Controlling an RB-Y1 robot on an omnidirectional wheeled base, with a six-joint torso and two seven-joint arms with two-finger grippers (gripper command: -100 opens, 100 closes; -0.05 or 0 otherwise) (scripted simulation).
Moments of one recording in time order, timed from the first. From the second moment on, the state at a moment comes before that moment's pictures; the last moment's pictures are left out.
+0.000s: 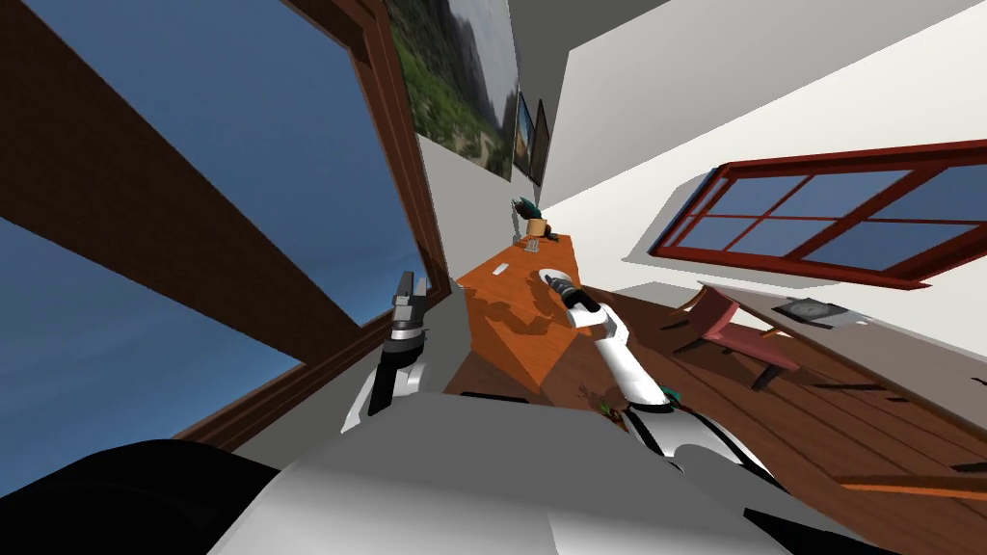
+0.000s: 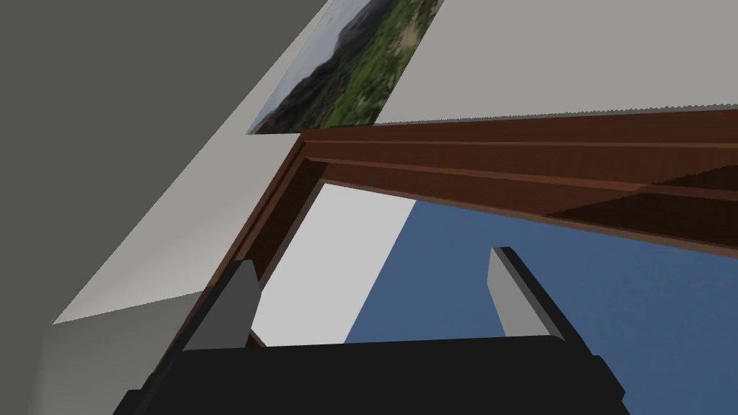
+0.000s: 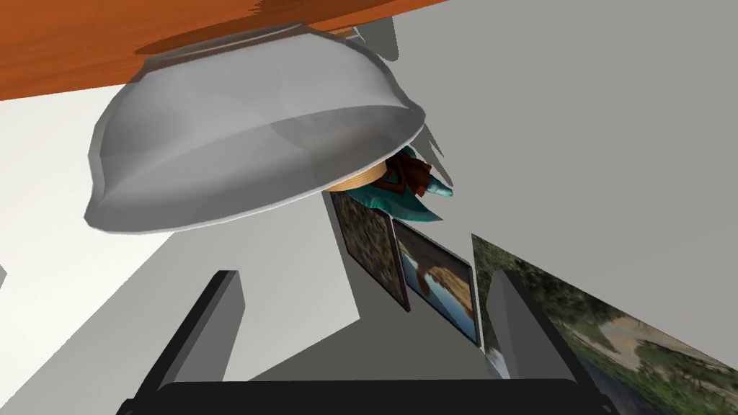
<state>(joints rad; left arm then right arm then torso) 0.45 0.02 -0.01 -2.26 -0.07 -0.58 -0.13 -0.33 -0.51 0.05 -1.61 -0.17 0.39 0.97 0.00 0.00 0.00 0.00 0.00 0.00</state>
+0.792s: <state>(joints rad) 0.45 0.02 -0.01 -2.26 -0.07 -0.58 -0.13 -0.50 -0.60 0.07 -1.45 -0.22 0.60 1.20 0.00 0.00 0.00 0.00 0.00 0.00</state>
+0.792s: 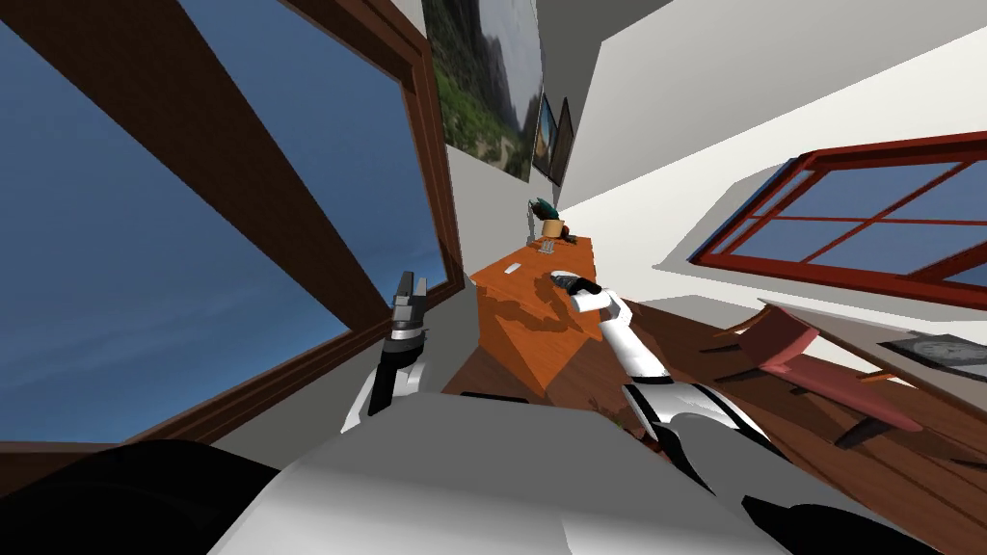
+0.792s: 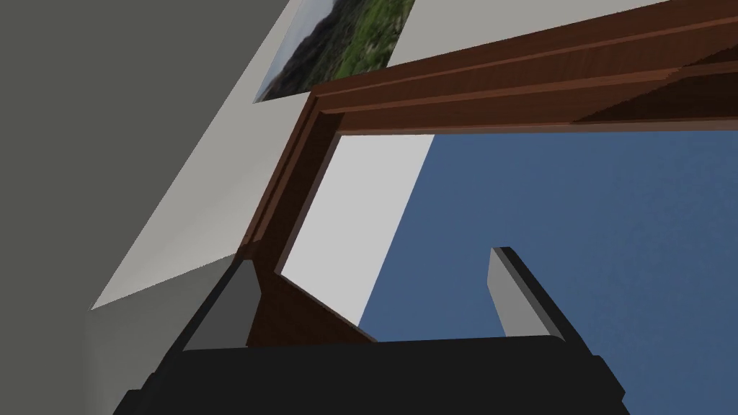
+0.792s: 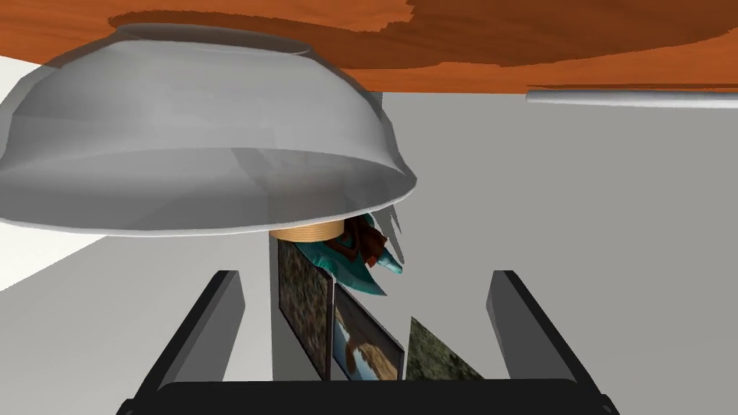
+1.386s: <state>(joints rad) 0.45 0.02 -0.01 -2.26 -0.07 -0.58 -0.13 -0.62 -0.68 0.08 -1.32 -0.27 0.76 1.38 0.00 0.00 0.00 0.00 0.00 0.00</state>
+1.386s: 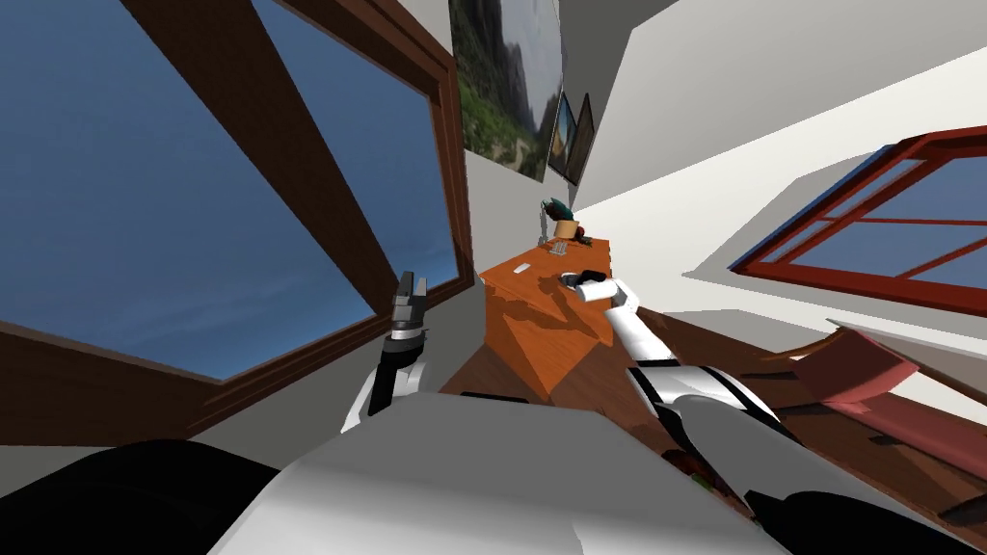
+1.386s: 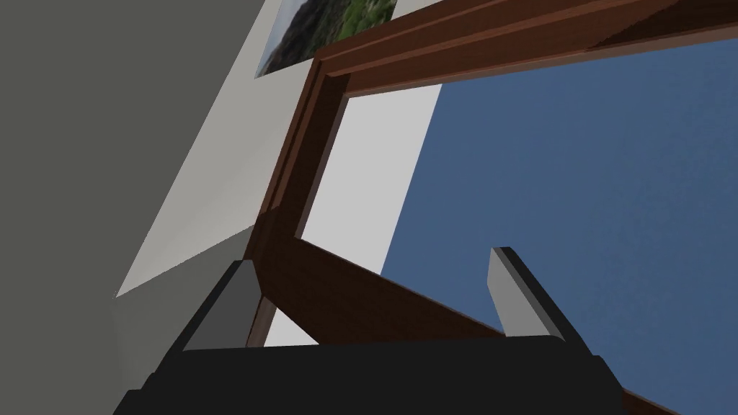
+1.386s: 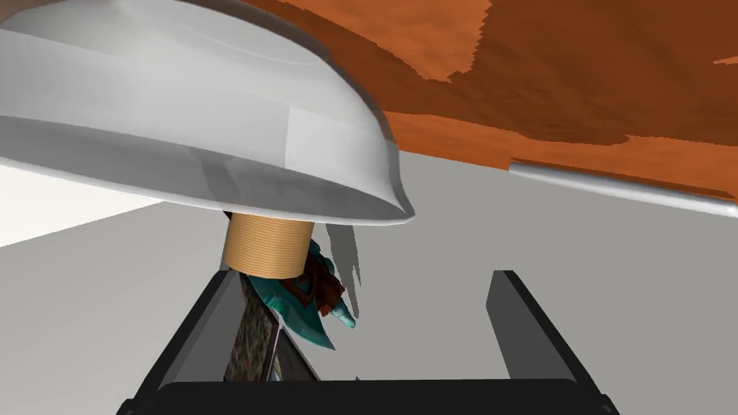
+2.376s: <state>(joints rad) 0.45 0.02 -0.01 -2.26 -0.07 -0.58 -0.13 -0.78 -0.77 0.11 -1.13 -0.33 1.05 1.66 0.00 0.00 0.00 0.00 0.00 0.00</state>
